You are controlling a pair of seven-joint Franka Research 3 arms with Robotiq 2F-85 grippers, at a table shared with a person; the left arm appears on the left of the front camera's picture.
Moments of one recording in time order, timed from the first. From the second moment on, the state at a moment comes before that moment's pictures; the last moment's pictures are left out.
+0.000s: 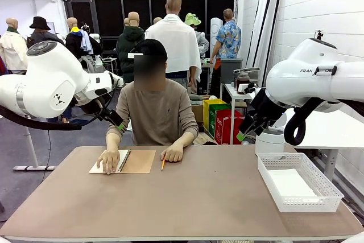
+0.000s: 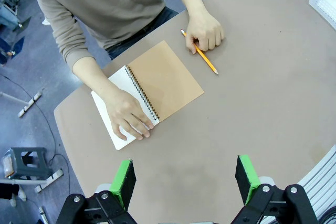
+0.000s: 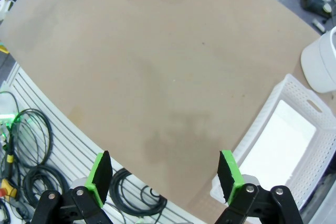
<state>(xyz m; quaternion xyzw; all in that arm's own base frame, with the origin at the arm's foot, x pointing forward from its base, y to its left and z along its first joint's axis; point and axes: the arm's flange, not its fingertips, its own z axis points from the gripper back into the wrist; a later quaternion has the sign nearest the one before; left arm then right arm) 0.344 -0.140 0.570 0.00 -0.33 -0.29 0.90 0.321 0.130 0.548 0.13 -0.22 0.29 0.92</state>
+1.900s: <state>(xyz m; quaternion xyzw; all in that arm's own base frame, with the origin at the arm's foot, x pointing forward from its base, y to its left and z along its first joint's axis) 0.344 -0.140 0.570 0.00 -0.33 -0.29 0.90 0.321 0.130 0.548 0.13 -0.22 0.29 0.92</state>
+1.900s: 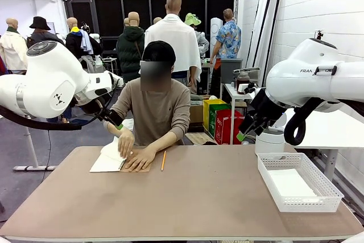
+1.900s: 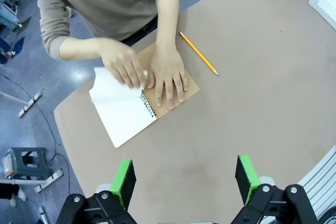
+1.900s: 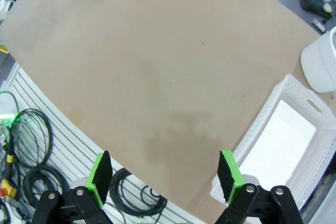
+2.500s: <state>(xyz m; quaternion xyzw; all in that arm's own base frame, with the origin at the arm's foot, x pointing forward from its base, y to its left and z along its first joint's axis) 0.344 -0.140 0.570 0.00 -0.33 -0.29 0.90 0.321 0.130 0.548 0.13 -0.22 0.29 0.92</state>
